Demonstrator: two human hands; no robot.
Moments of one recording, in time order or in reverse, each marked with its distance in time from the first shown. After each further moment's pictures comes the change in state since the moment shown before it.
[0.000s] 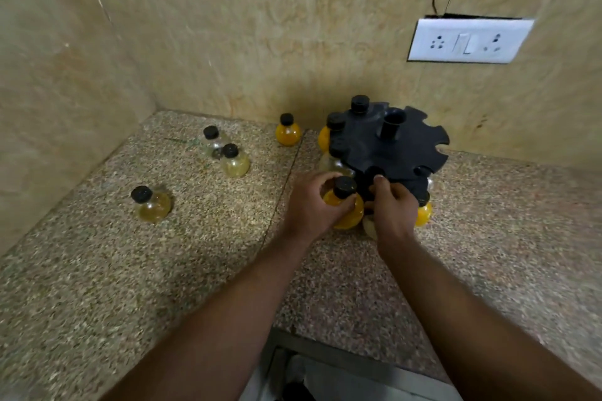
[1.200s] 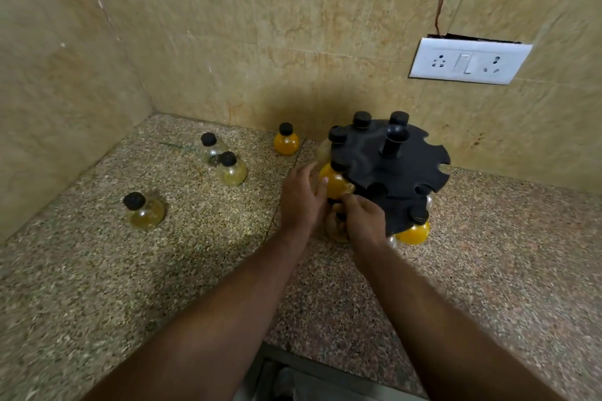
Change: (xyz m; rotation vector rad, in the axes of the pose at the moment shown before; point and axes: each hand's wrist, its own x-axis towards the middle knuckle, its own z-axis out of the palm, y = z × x) left_hand 0.040 -0.028 0.010 0.026 0.102 -0.205; right_hand -0.005 0.001 0.037 0.017 -0.248 0.062
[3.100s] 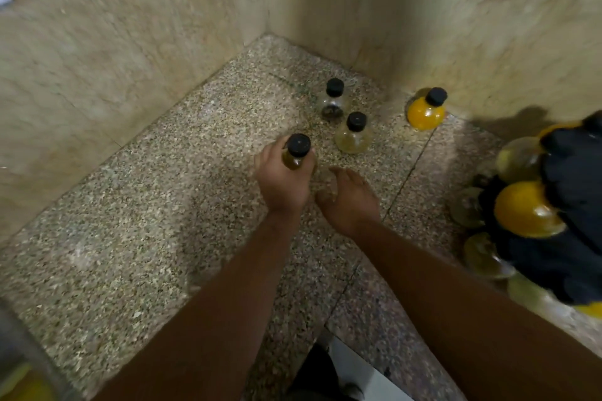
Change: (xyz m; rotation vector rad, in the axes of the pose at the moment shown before) left_hand 0.033 -0.198 -0.163 0.090 0.546 -0.359; right_hand 0.028 0.081 0.250 -1.181 -0.536 -0.415
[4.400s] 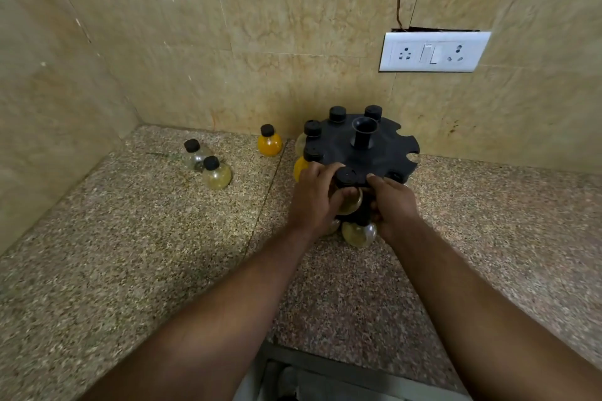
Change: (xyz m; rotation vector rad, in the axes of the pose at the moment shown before) left_hand -0.222 0.202 0.088 -0.044 -0.719 0.734; right_hand -0.199 0.207 -0.201 1.318 0.615 0.540
